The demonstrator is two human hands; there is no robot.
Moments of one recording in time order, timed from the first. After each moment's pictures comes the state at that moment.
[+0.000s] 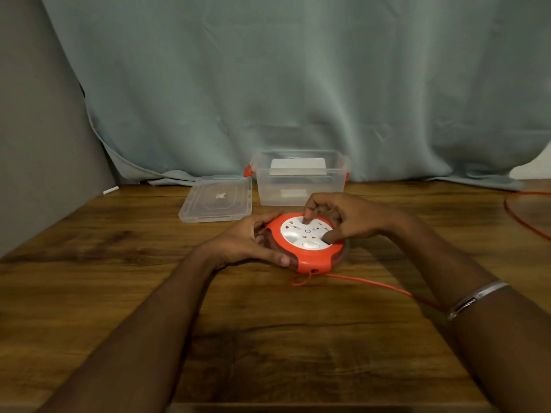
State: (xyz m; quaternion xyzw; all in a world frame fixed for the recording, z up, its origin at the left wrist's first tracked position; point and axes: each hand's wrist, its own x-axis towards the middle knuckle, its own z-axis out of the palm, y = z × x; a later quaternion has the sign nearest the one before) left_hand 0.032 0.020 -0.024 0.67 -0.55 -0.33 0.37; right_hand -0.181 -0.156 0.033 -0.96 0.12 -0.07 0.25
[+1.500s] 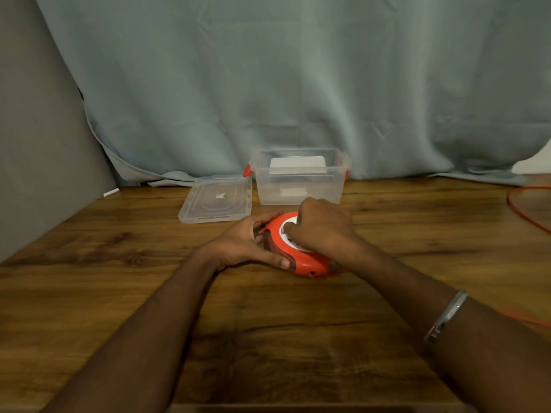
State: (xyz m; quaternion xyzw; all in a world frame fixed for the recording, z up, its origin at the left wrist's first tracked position) left_hand 0.037 0.020 -0.031 0.64 -0.56 -0.34 0.40; right_hand -0.133 -0.081 0.012 -0.91 0.37 -0.19 0.07
